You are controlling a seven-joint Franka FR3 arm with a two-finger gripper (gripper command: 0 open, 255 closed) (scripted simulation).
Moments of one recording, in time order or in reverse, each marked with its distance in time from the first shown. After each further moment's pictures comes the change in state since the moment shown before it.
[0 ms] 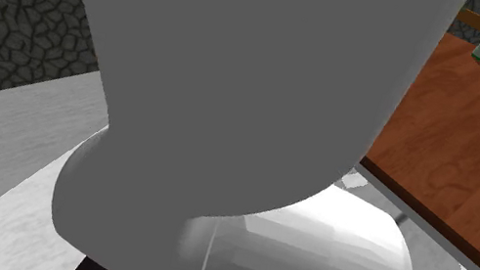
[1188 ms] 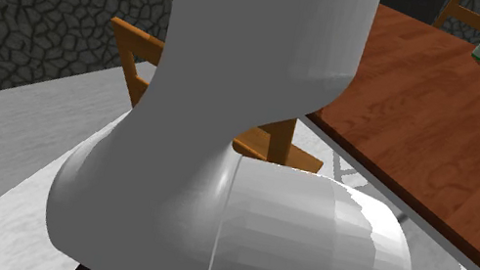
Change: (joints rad) arm 0.080 0.450 -0.008 0.287 -0.129 0.173 0.160
